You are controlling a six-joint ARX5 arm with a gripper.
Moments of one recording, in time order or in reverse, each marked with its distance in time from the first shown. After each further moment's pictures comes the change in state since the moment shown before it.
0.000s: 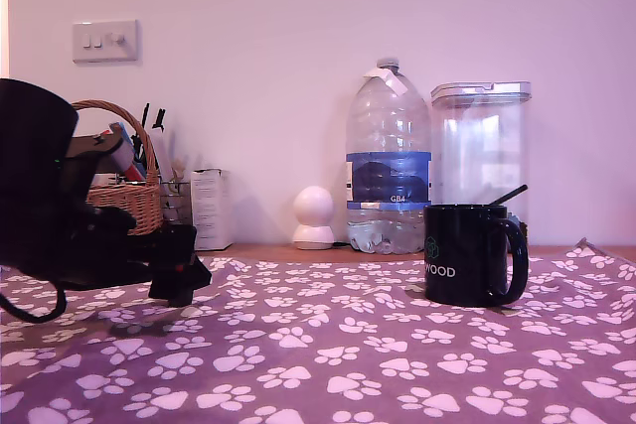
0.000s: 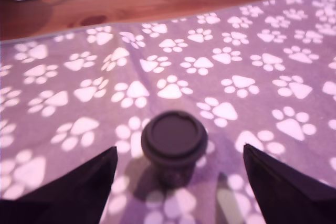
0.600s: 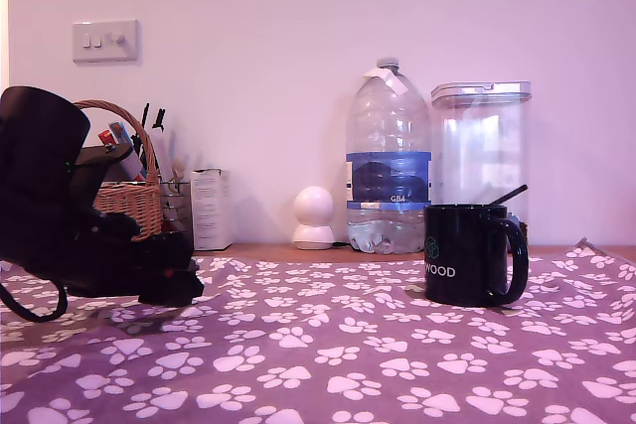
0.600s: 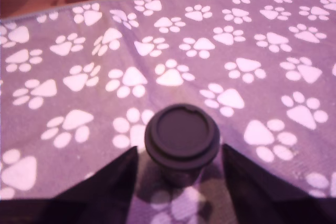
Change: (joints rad) arm 0.016 0.000 0.047 -0.117 0.036 0.029
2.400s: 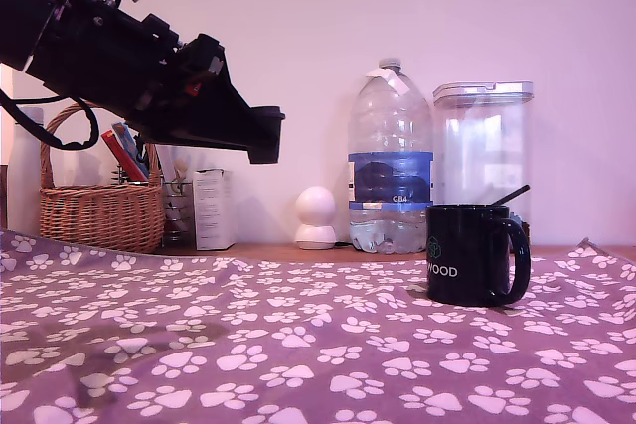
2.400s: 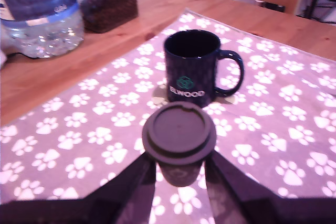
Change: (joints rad) arm -0.230 -0.584 0.002 -0.522 0.183 0.117
